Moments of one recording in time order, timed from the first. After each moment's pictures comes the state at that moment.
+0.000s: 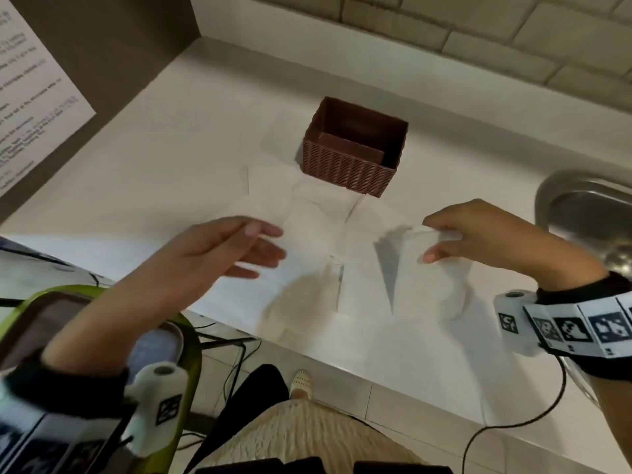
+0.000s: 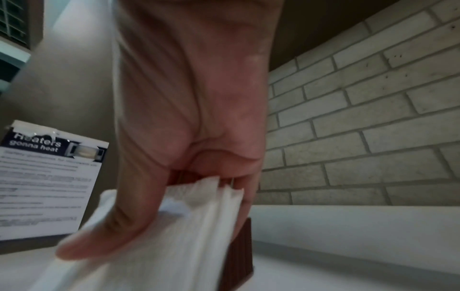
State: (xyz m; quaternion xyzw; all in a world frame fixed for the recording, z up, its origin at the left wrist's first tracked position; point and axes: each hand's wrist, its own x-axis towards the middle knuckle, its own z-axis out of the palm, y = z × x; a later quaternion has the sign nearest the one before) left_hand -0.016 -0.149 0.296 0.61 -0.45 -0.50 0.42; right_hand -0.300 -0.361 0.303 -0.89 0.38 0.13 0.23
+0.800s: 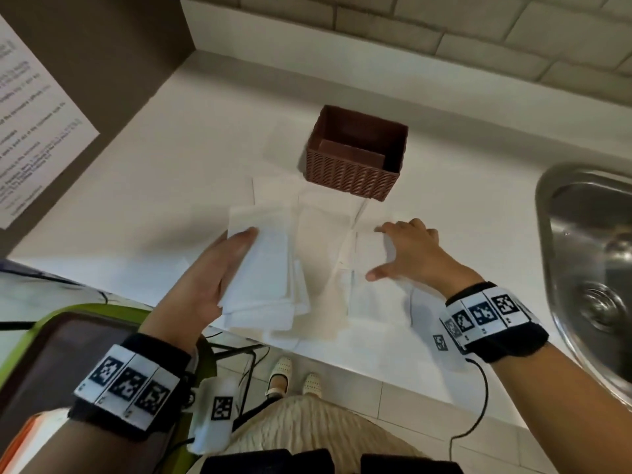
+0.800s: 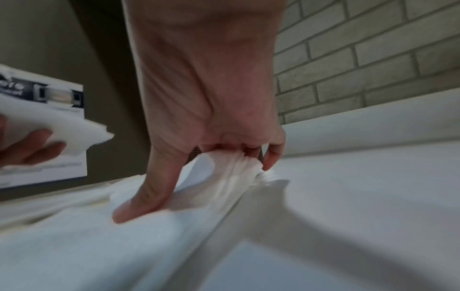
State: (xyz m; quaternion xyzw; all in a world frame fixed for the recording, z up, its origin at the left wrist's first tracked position) left_hand 0.006 -0.177 0.230 0.57 -0.12 -0.60 0.54; right_hand -0.244 -0.344 0.209 -0.84 0.49 0.15 0.16
